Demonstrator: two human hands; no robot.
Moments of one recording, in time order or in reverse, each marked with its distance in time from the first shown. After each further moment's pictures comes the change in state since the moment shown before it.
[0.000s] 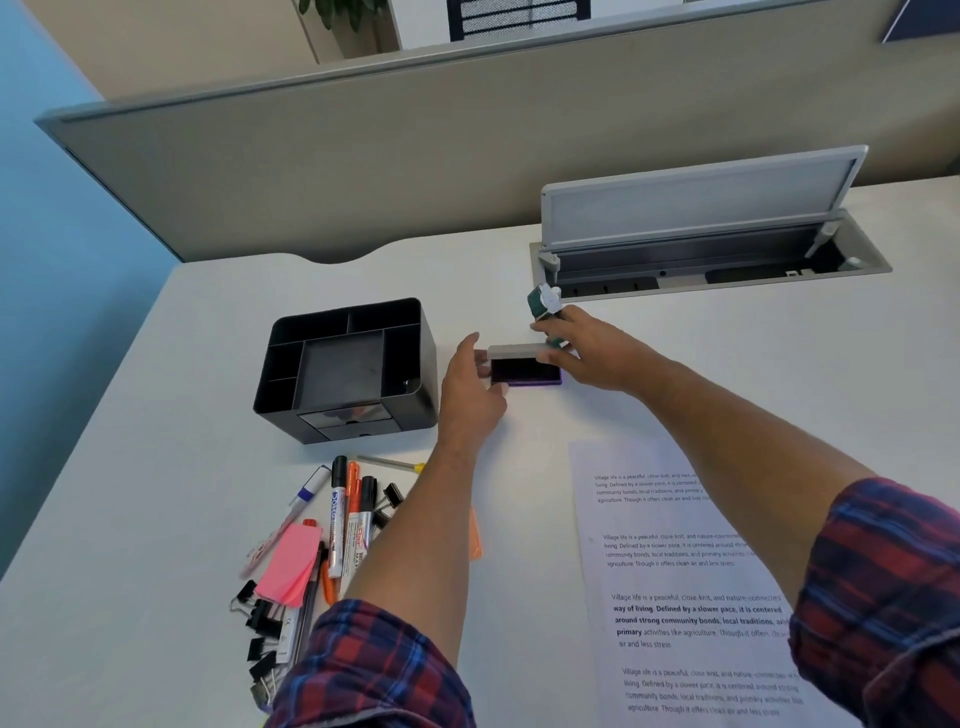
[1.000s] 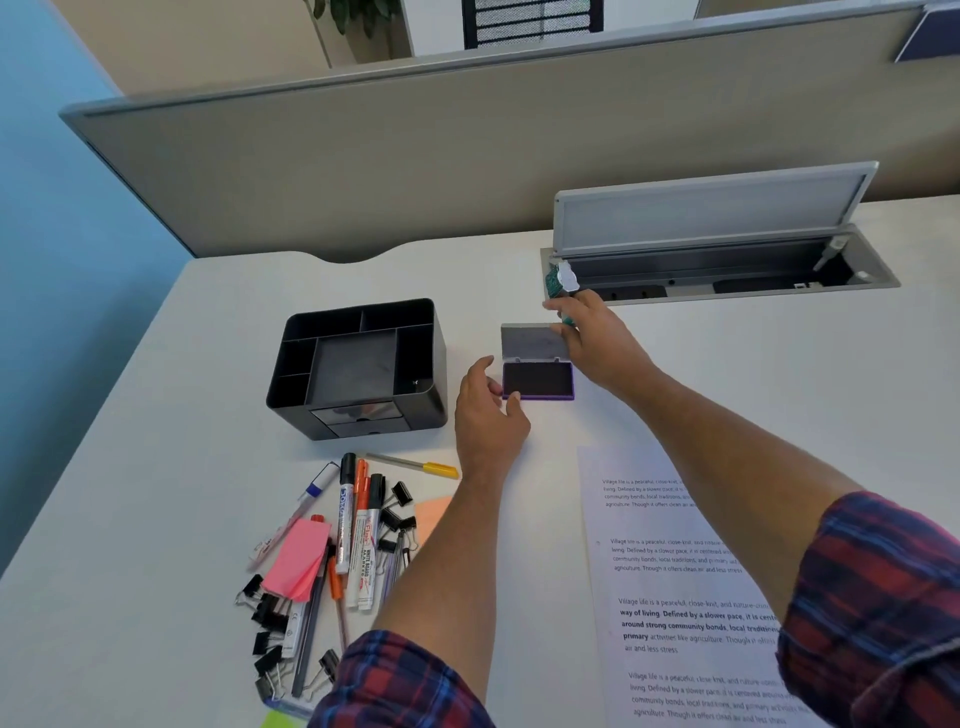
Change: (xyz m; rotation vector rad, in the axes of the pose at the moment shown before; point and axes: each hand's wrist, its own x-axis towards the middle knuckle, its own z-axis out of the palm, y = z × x) left_hand -0.038 -0.002 0.014 -0.052 0.190 0.050; right_hand 0.005 -0.028 0.002 0.059 0.304 0.097
